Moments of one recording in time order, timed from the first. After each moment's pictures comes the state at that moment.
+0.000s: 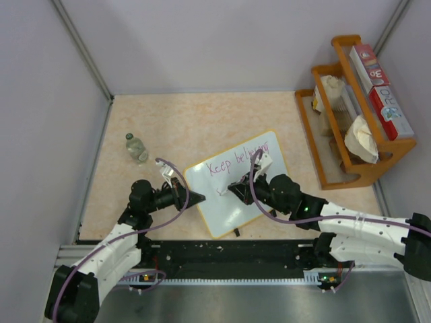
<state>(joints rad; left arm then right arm) -0.33 0.75 0.14 0.42 0.82 -0.63 1.06 0.98 0.55 0.22 0.16 0.42</state>
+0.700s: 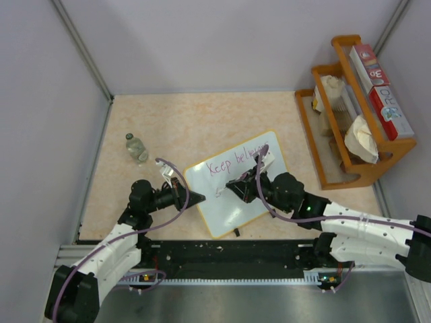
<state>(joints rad) -0.33 0.75 0.14 0.43 0.82 -0.63 1.06 0.98 0.57 0.24 0.13 0.47</state>
